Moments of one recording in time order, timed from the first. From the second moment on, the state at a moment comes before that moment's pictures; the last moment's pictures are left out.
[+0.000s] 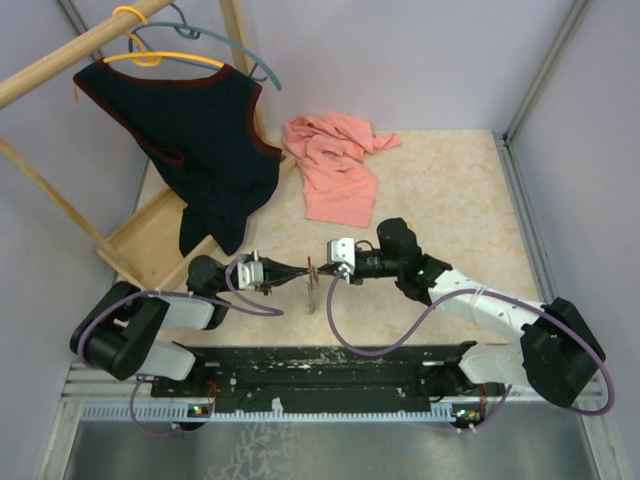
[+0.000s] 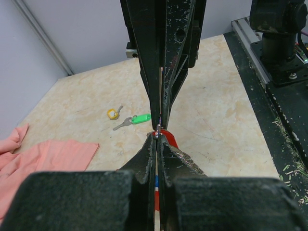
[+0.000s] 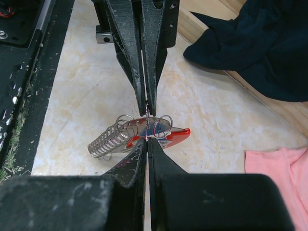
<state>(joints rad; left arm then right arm) -0.48 1.41 0.23 1.47 1.02 0.10 0.73 1.20 0.66 0.19 -0.72 -0.58</state>
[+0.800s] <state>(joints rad) -0.48 1.41 0.23 1.47 1.02 0.10 0.73 1.20 0.66 0.19 -0.72 -0.58</state>
